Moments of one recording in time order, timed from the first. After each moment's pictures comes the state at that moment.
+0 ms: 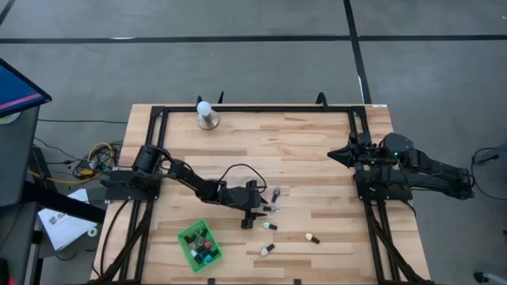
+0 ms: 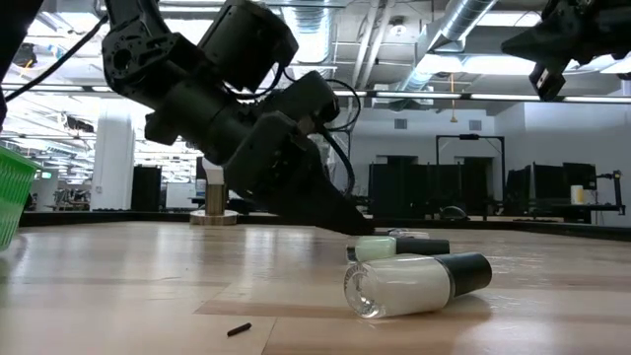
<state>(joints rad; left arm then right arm) -0.22 2.04 0.88 0.61 -0.10 -0.08 -0.21 0.17 0.39 -0.33 -0.10 0.40</state>
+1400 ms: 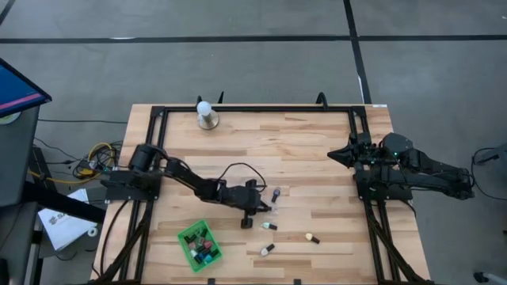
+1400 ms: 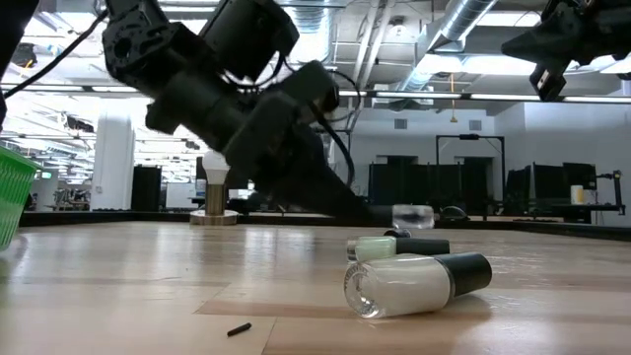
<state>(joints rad) -0.22 2.00 0.89 0.56 -0.10 -0.11 -0.21 0.17 0.39 -0.34 -0.10 0.41</state>
